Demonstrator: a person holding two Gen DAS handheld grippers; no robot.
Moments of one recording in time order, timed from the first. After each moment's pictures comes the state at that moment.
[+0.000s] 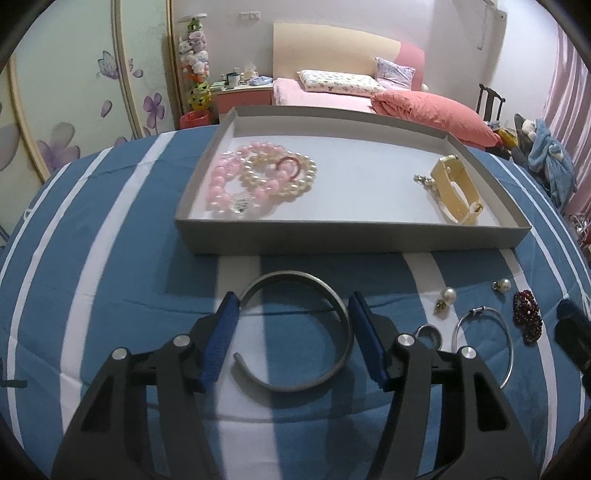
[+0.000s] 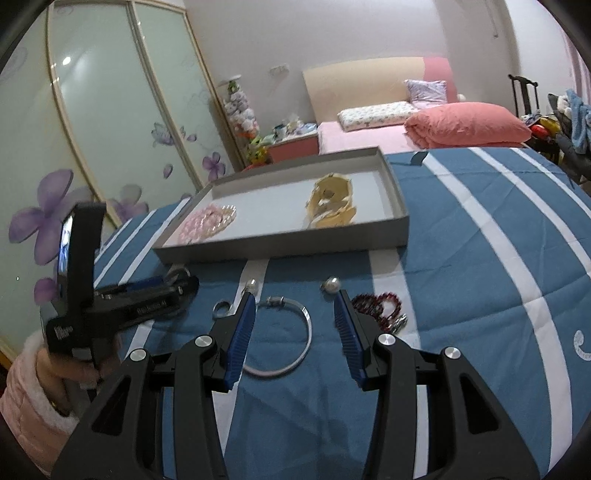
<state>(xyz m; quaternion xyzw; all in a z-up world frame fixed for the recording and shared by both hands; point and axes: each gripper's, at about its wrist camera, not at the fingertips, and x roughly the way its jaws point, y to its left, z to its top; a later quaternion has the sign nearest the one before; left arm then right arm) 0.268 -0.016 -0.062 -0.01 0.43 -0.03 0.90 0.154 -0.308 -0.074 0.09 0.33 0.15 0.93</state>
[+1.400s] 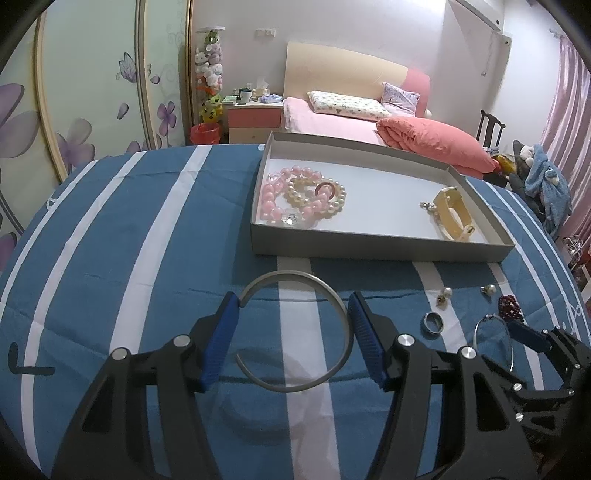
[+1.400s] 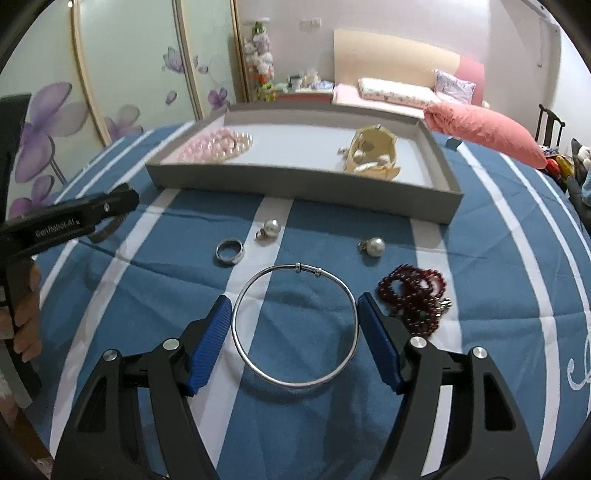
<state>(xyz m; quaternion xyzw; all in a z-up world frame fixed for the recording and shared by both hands) 0.230 0.026 -0.037 -0.04 0.40 -0.02 0.92 0.159 -0.257 -0.091 -0.03 0.40 0.15 0.91</state>
